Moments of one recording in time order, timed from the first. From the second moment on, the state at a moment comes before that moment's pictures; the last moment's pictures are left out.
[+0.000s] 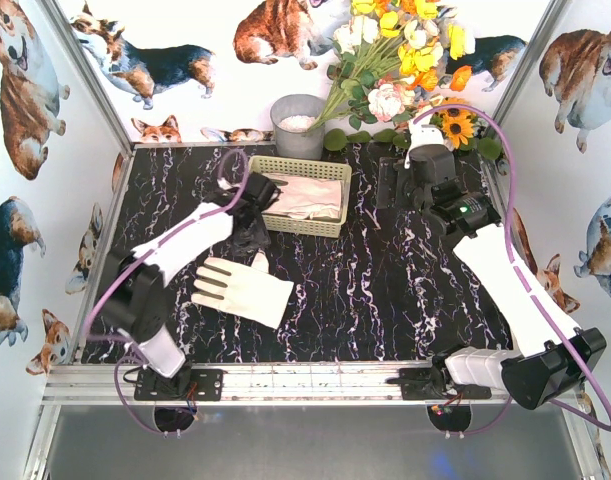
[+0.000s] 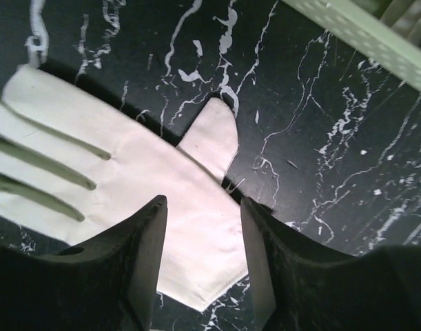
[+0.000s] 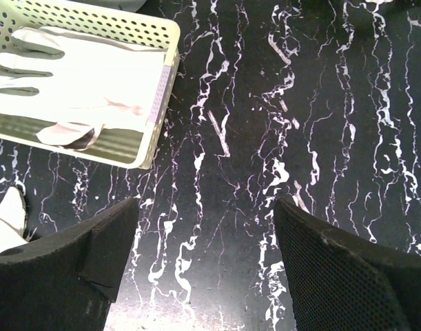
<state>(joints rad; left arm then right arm) -0.52 1.64 1.30 -0.88 -0.26 -0.88 0.40 1.24 1.35 -0.67 0.25 0.21</state>
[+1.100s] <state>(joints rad) -0.56 1.91 1.27 -0.65 -0.27 -0.70 0.40 1.22 1.32 -0.71 0.20 0.31</state>
